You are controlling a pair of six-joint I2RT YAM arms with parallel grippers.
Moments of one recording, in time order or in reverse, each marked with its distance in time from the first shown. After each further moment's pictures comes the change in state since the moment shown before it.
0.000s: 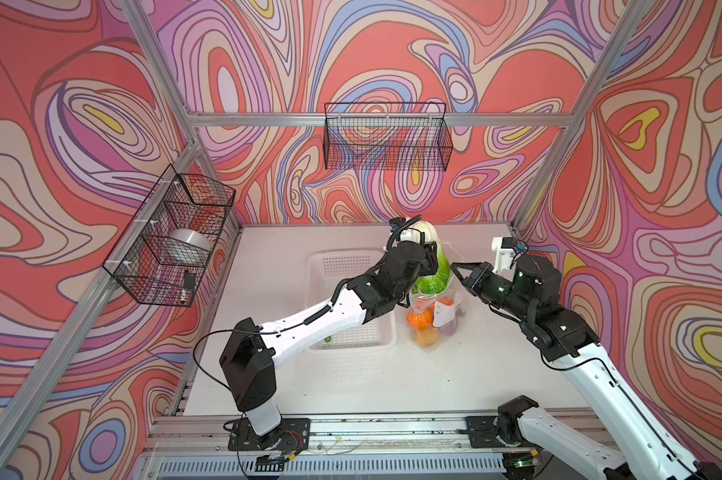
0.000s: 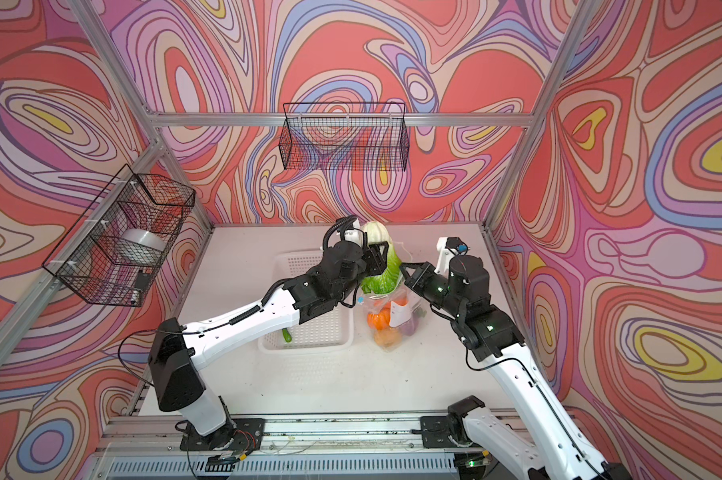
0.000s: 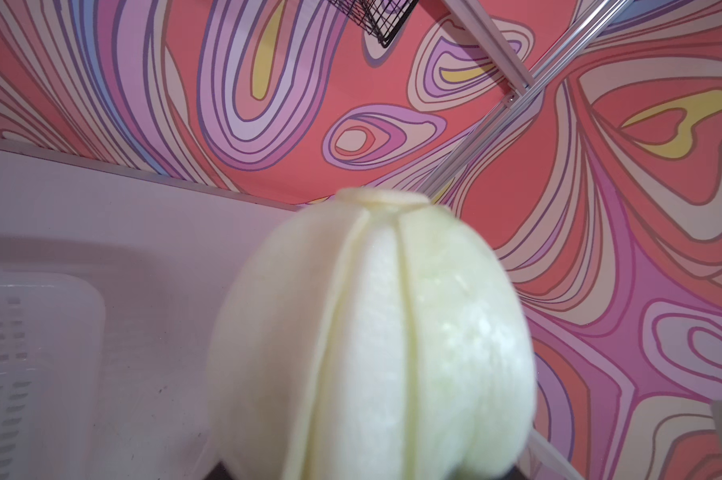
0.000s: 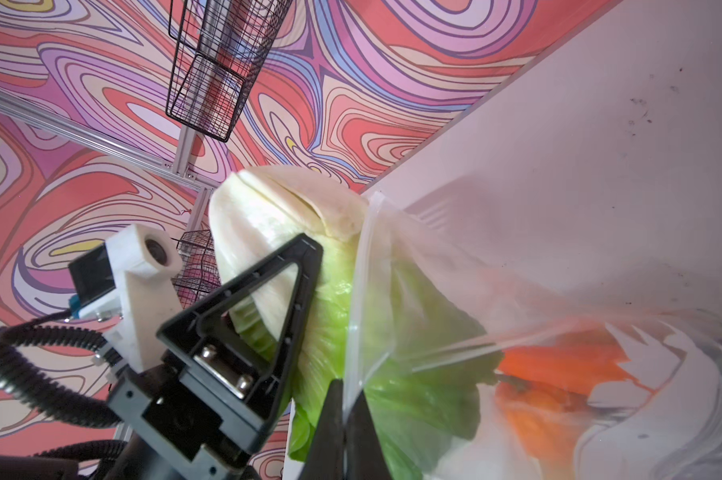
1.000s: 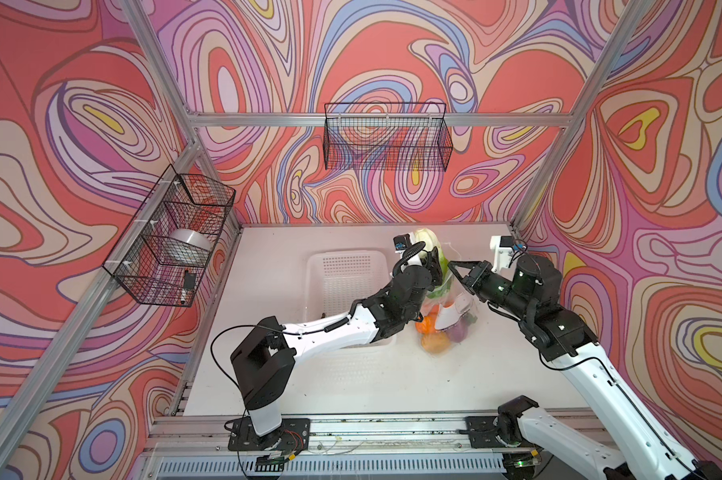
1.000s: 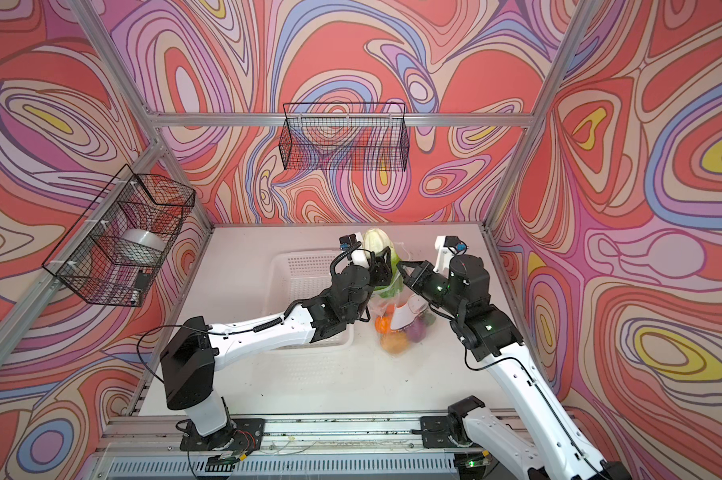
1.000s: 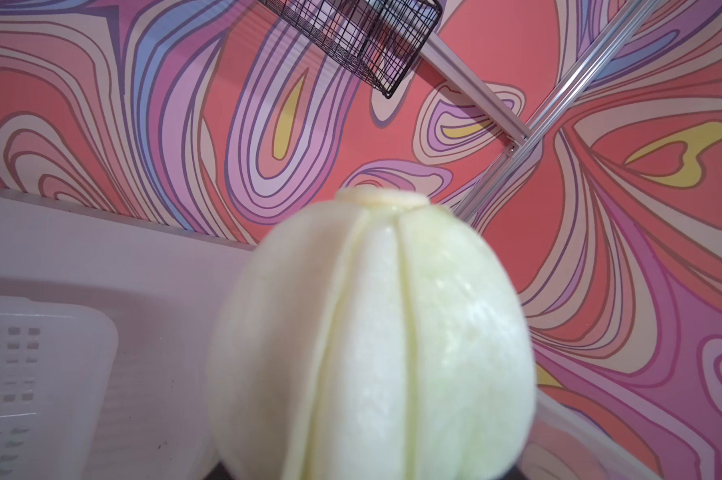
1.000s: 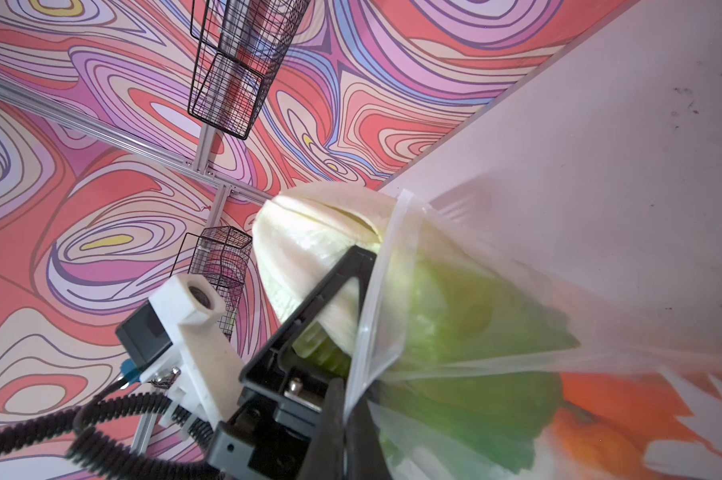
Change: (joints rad) left arm -0.081 0.053 -0.164 0.401 -0.221 0.140; right arm 0.000 0.006 -0.005 0.044 -0.038 0.017
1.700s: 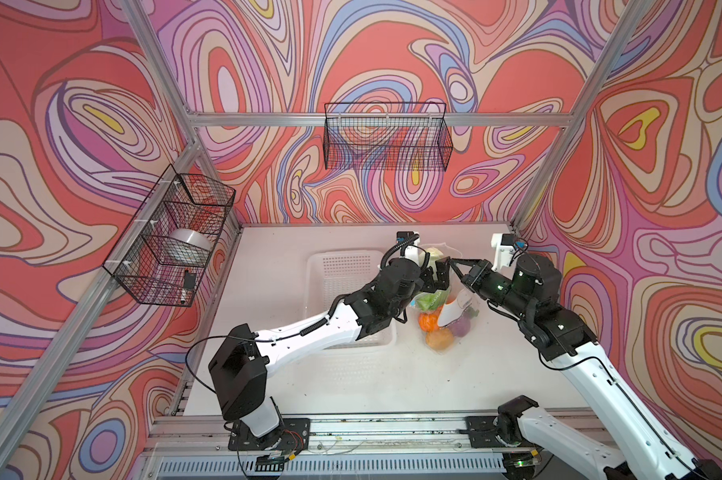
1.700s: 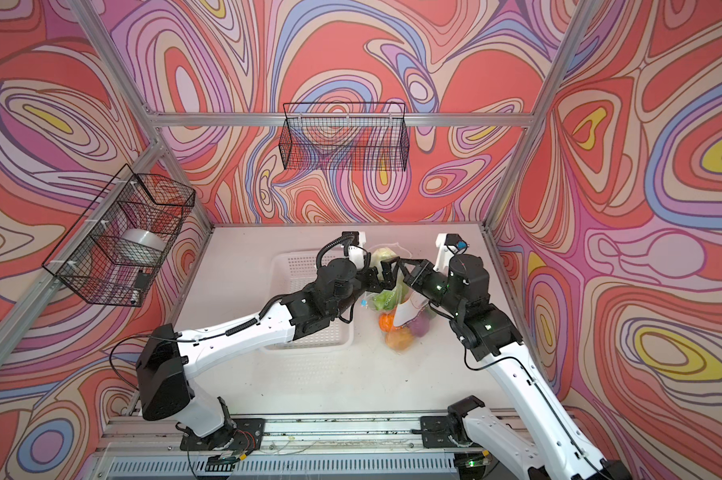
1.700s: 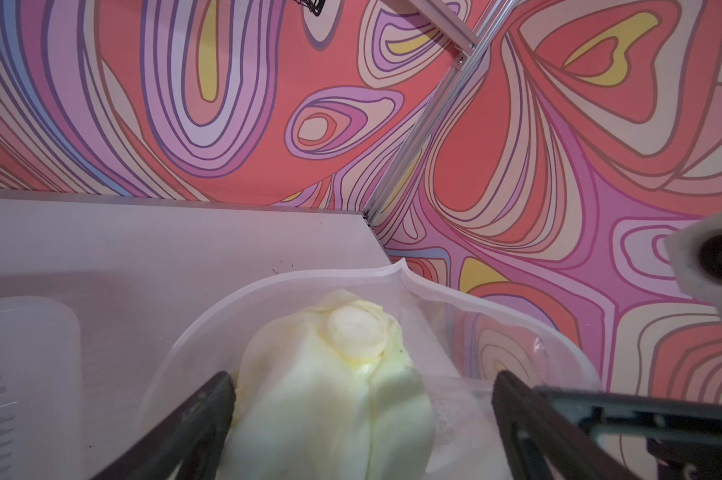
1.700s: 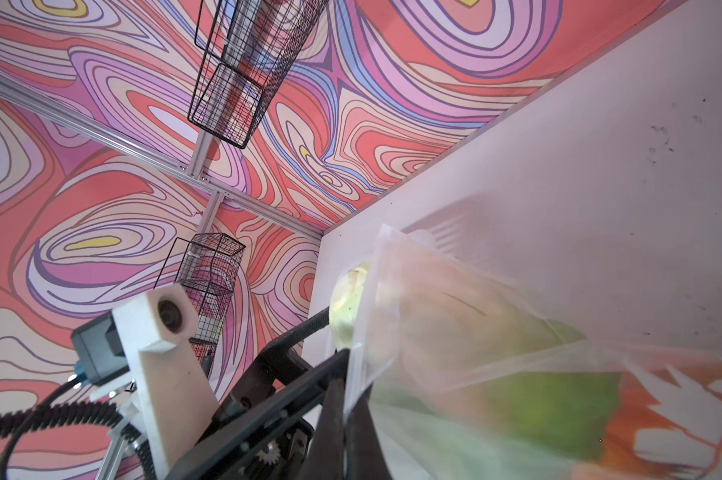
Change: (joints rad) left arm 0.053 -0.138 -0.008 -0.251 0.337 0.010; right arm 0.003 0.003 0.001 0.014 0.042 -0.055
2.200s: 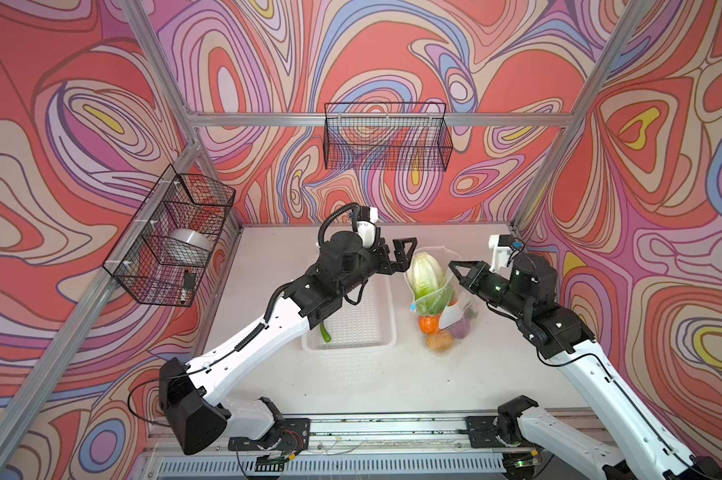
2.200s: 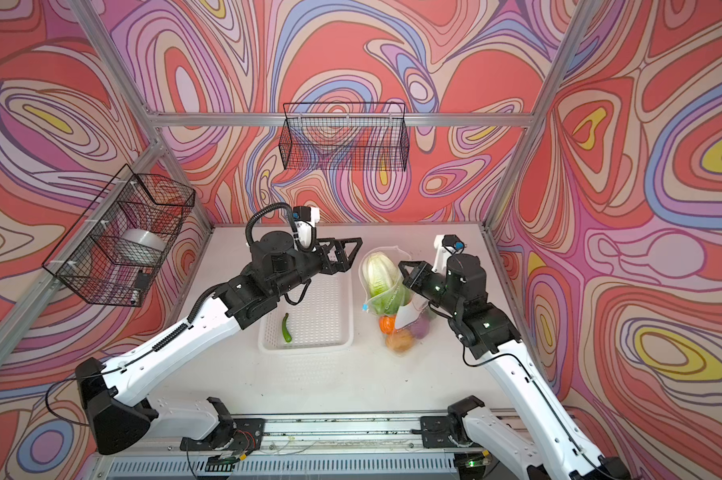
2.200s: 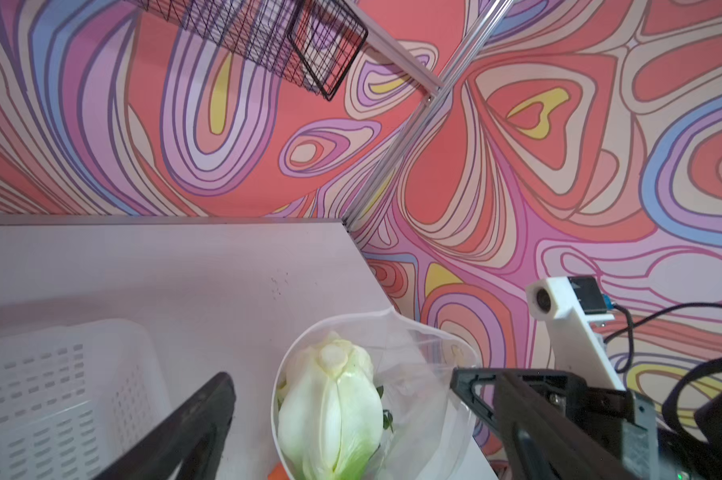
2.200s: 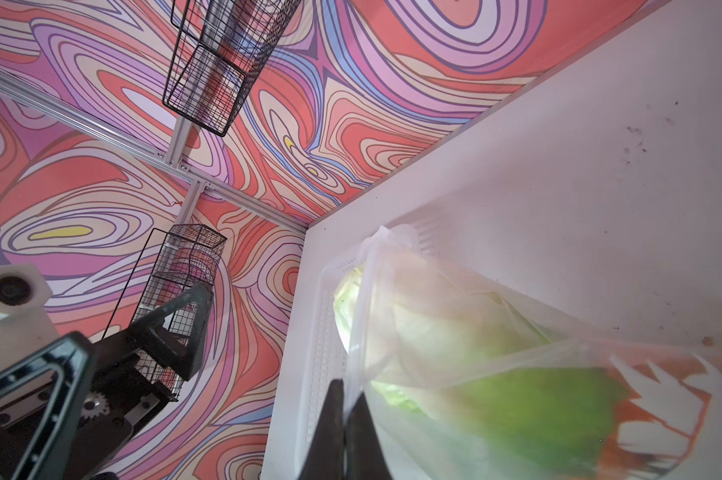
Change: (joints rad) left arm 0.217 -0.258 -0.009 -0.243 0.321 0.004; right arm -0.001 0.011 0.000 -0.032 0.006 -0.041
